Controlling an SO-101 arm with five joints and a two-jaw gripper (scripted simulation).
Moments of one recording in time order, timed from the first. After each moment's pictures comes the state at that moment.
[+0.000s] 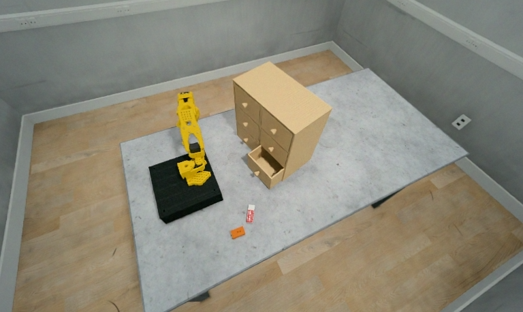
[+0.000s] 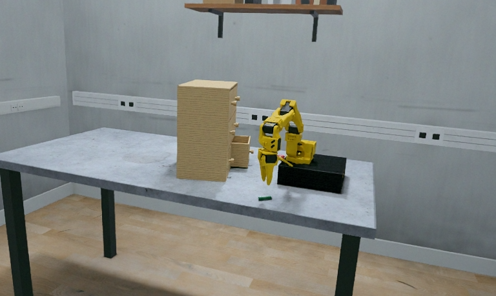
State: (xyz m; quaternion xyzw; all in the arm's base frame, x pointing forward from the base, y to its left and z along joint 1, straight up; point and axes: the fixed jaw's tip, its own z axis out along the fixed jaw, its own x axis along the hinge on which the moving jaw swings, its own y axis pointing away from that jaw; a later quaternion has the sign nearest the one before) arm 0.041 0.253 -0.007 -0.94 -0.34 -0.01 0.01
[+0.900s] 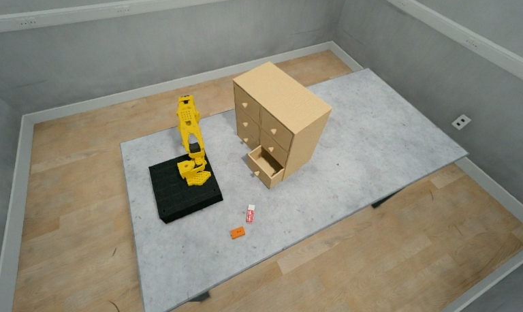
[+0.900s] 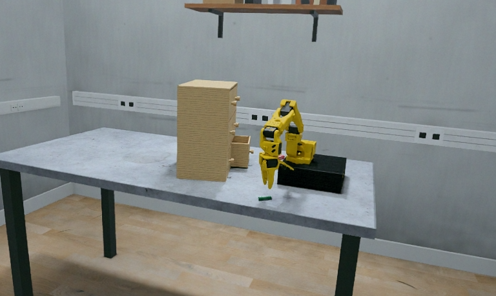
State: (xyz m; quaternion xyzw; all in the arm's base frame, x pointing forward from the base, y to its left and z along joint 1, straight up) arm 0.038 0.244 -0.021 -0.94 -0.34 0.00 0.00
